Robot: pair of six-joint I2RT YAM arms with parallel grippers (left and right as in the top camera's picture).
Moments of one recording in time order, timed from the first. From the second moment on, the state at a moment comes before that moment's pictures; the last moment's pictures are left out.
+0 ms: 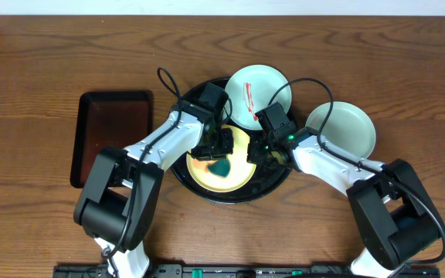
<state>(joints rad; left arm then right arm) -0.46 1.89 1.18 -0.72 0.32 -0.49 0.55 1.82 0.98 -0.35 -0.20 0.69</state>
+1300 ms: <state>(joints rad) -0.46 1.91 1.24 -0.84 0.10 -0.47 0.55 1.83 0.98 -0.34 -0.21 0.69</state>
